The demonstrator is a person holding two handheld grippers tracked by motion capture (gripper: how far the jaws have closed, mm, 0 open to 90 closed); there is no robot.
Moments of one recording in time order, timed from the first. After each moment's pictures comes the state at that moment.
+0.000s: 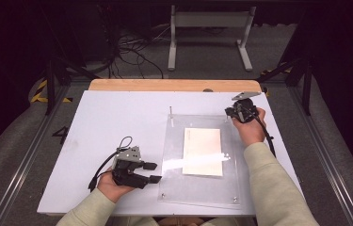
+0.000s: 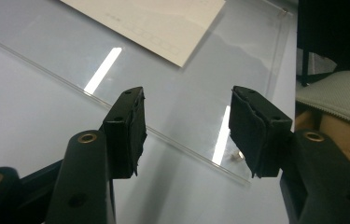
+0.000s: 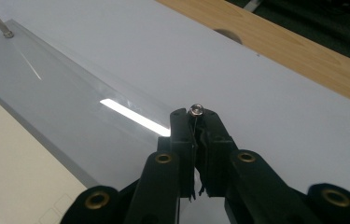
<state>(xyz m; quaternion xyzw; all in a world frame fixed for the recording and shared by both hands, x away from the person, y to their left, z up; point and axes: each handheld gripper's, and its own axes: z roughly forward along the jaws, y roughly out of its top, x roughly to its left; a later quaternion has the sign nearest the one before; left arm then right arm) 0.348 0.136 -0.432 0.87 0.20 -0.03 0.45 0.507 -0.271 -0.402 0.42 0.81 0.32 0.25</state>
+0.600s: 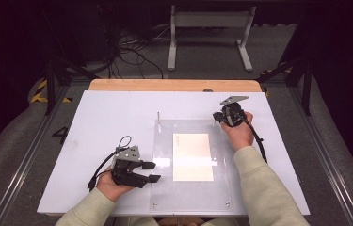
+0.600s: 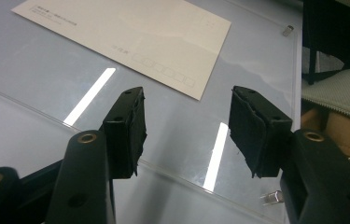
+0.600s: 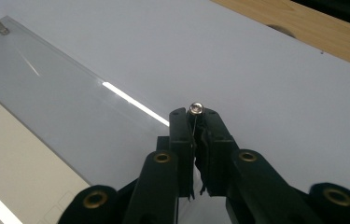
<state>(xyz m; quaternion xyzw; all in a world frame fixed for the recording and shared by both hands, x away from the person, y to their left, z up) 0.348 0.137 -0.432 0.87 0.20 -0.02 0.45 0.504 -0.245 -0.419 0.41 0.82 0.35 0.21</state>
